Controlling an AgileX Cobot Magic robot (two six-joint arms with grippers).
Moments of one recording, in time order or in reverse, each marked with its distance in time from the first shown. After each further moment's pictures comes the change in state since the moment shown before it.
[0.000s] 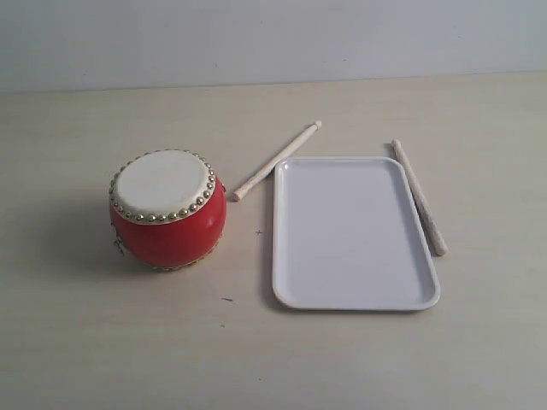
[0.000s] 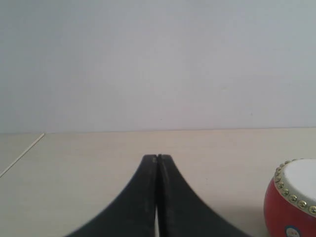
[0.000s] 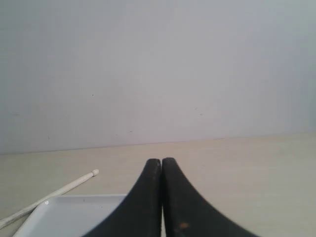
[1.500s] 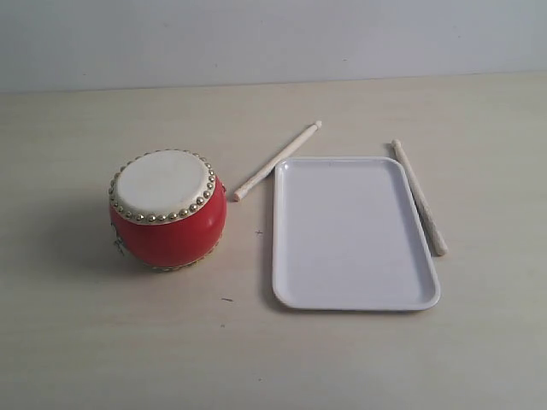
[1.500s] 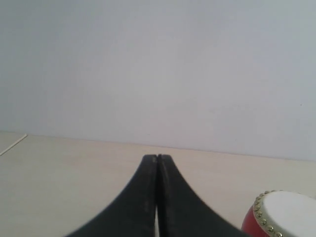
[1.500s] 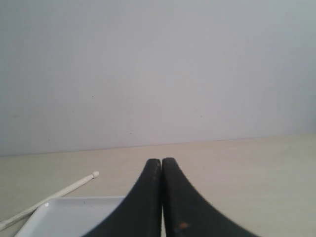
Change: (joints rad) left arm 0.000 -0.001 0.000 0.006 -0.054 -0.143; right arm 0.000 0.000 0.000 0.000 -0.008 0.000
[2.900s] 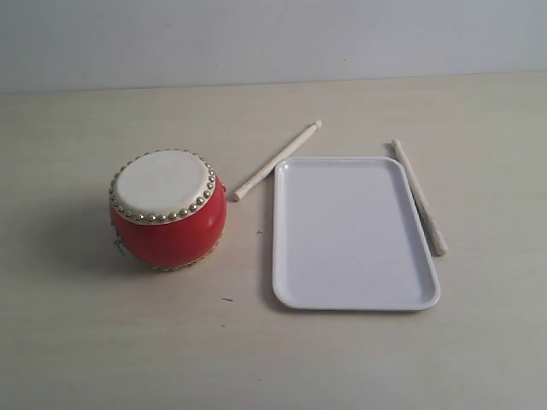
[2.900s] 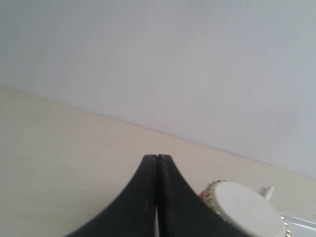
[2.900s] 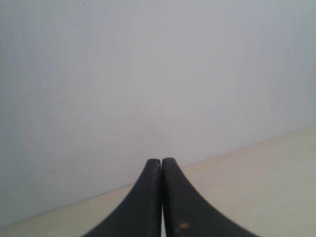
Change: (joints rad) left arm -0.094 -0.033 0.000 0.000 0.096 -0.238; right arm 0.000 0.000 0.000 0.026 -0.086 0.267
